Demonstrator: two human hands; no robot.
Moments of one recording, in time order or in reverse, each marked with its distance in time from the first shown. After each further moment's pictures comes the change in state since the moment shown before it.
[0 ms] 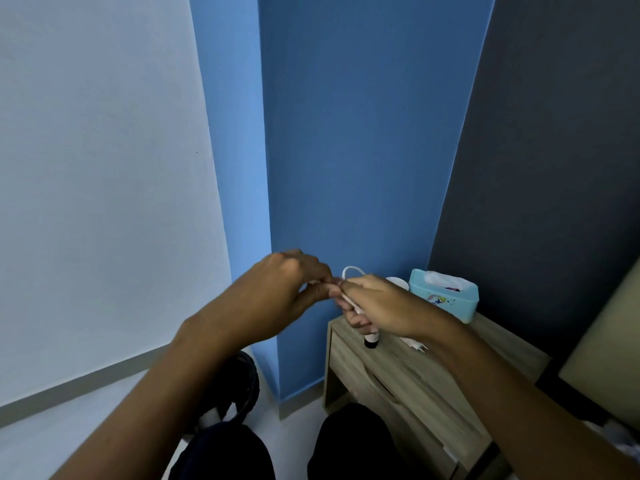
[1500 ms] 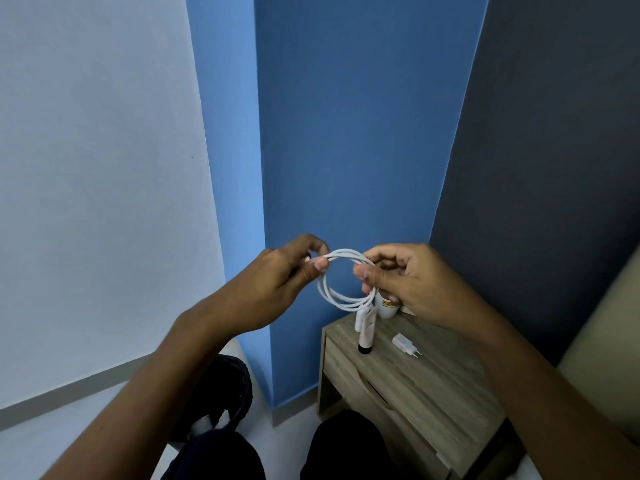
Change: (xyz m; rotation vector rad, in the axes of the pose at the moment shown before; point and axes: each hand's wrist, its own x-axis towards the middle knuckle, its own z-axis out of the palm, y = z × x) left_hand 0.007 0.001 -0.006 -0.345 0.063 -0.163; right_hand -0.038 -0.020 -0.040 -0.191 0.299 -0.371
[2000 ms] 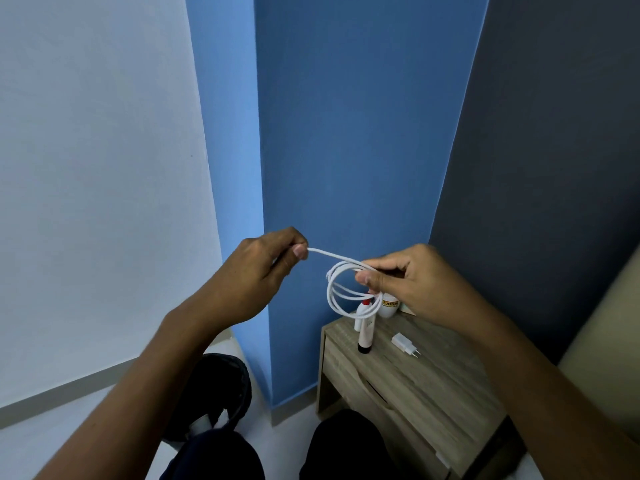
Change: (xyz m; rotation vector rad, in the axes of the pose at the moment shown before) left_hand -0.002 -0.015 -0.008 0.115 0.132 -0.030; right_hand 0.000 0.008 -0.006 -0.259 -0.004 -0.066
